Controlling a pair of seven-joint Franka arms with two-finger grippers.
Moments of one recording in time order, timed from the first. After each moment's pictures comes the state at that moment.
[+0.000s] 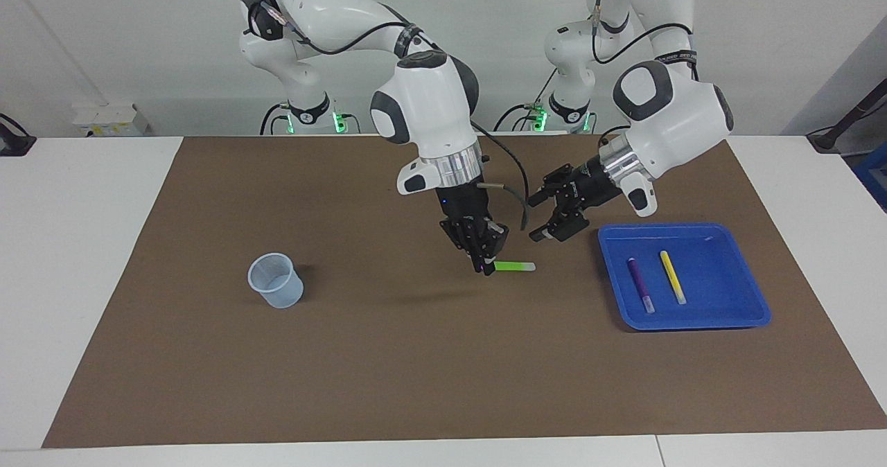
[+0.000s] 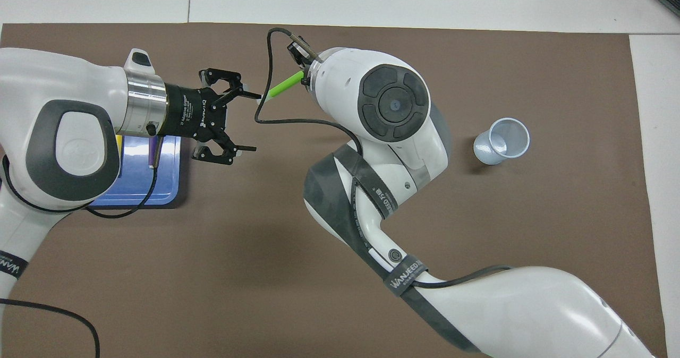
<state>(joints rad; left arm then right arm) 0.21 0.17 -0.51 -1.79 -0.74 2.12 -1.28 0.41 0.56 0.20 -1.24 -0.18 2.37 1.46</state>
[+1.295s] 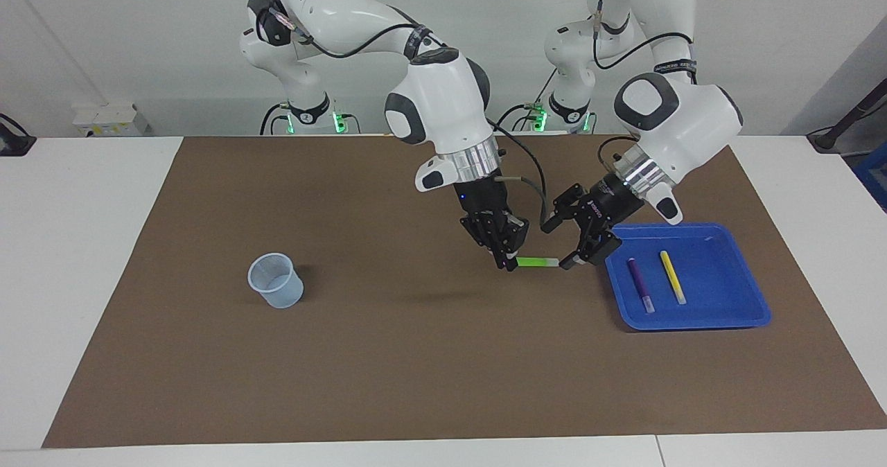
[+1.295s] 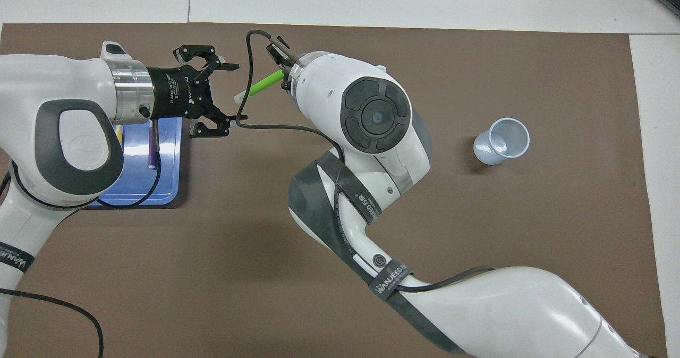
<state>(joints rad) 0.21 0.20 -0.50 -1.80 -0.75 2.34 -1.42 0.44 0.59 0.21 -1.21 -0.18 2.42 1.47</state>
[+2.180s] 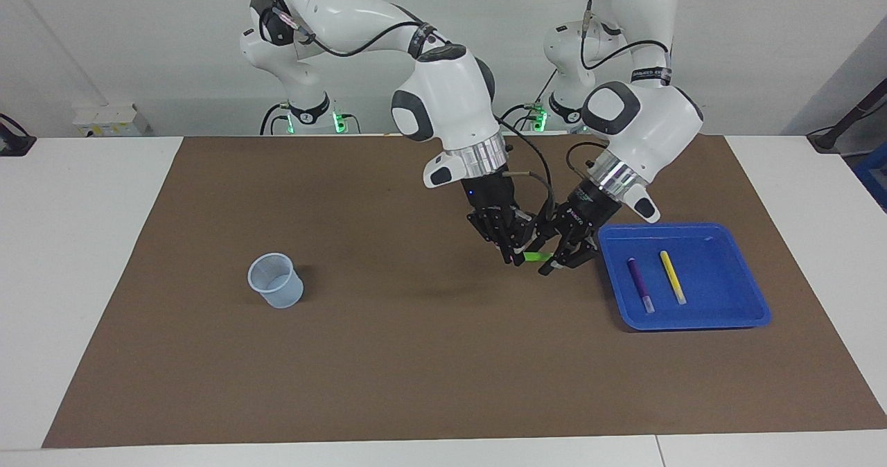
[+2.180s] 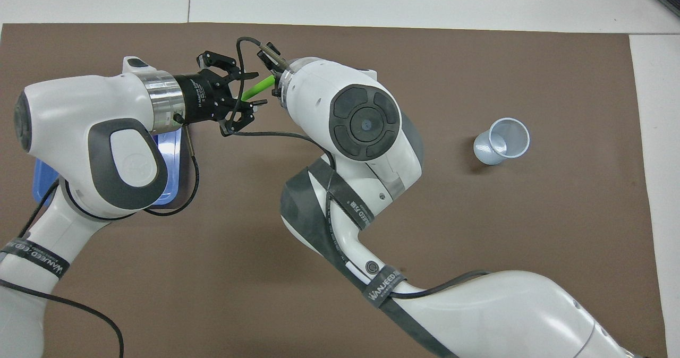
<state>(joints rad) 0.14 0.21 -0.51 -1.87 -0.75 2.54 -1.51 0.46 0.59 0.21 -1.21 -0.18 2.42 1.47</state>
